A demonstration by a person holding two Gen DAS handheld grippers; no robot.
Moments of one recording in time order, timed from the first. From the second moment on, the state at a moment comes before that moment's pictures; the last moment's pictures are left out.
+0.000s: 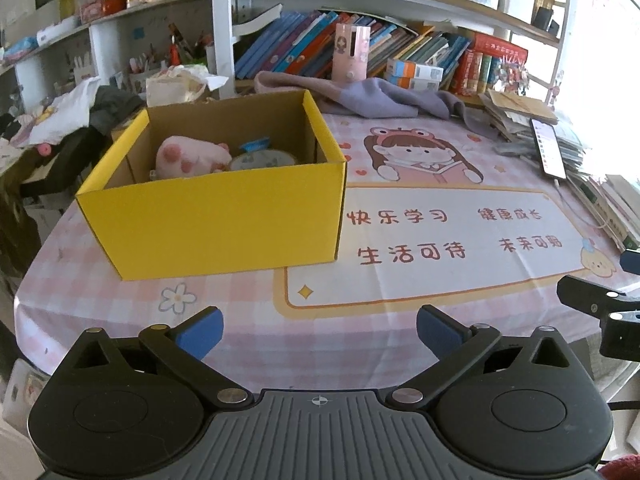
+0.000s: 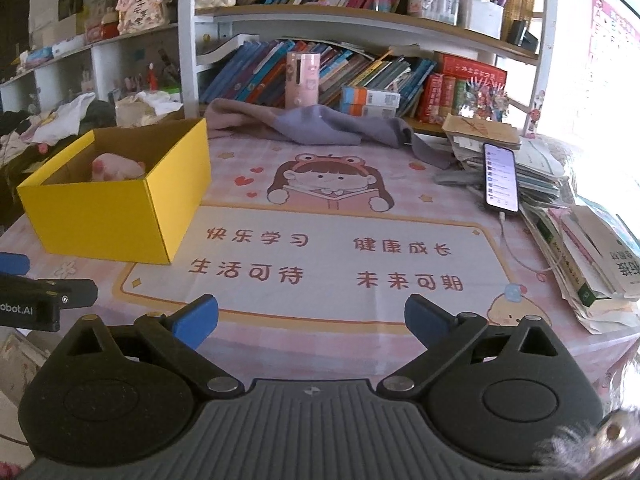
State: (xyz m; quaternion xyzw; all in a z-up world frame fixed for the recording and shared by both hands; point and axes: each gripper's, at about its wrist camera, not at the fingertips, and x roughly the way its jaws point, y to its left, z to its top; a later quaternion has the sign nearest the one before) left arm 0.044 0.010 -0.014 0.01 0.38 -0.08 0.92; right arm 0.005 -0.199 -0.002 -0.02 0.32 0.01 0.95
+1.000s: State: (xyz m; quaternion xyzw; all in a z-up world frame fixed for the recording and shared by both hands) left arm 0.040 0.010 -0.018 0.00 0.40 -0.07 0.92; right arm 0.010 -0.191 -0.006 -0.03 0.33 0.03 0.94
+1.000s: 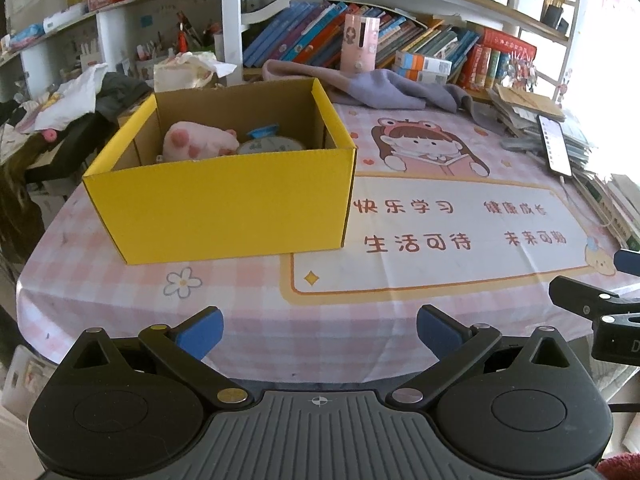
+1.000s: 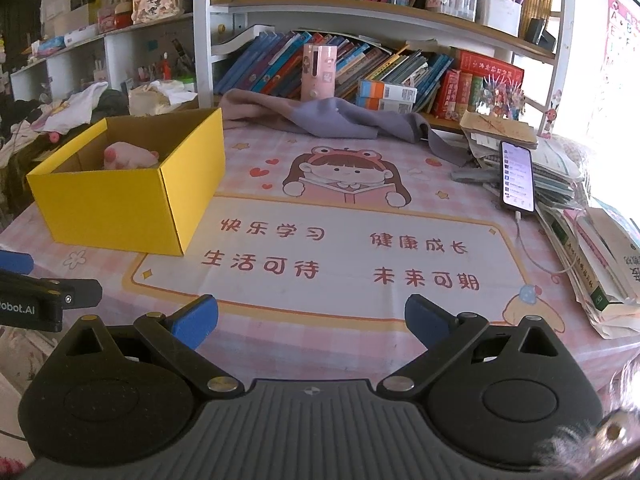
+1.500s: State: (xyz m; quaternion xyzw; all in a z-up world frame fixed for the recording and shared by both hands) left arm 0.044 0.009 -0.024 -0.02 0.41 -0.07 0.91; right arm 0.015 -0.195 -0.011 -0.03 0.34 0.04 0.94
